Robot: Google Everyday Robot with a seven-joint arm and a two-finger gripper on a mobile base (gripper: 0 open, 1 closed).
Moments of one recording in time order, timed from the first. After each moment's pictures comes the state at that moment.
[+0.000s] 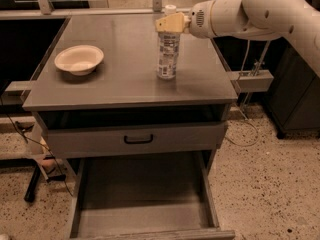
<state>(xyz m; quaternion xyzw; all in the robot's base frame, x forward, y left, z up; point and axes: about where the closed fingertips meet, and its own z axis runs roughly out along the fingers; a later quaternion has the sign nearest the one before) 0.731 -0.038 0.966 -0.22 0.80 0.32 0.46</state>
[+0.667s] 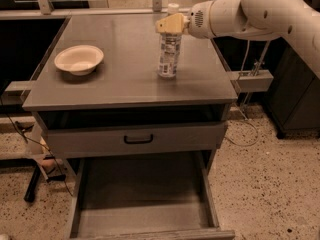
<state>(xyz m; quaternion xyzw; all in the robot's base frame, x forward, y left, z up) 0.731 -0.038 0.965 -0.22 0.80 0.32 0.46</state>
